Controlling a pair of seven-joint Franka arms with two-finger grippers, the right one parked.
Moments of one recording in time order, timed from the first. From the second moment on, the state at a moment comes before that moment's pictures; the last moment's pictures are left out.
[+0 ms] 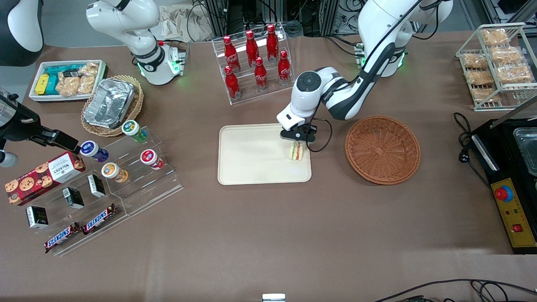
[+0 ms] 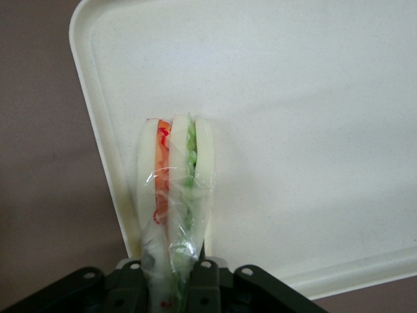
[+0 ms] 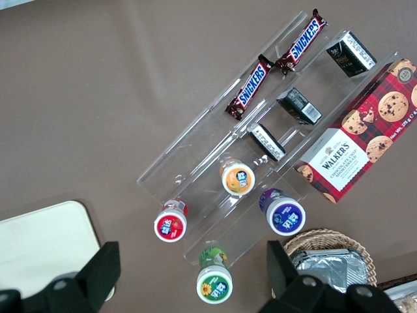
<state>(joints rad) -0.37 0.40 -0.44 -2.19 0.30 2.60 -0.85</state>
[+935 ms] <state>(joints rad) -0.29 0.14 -0.42 -1.89 0.27 2.06 -0.91</state>
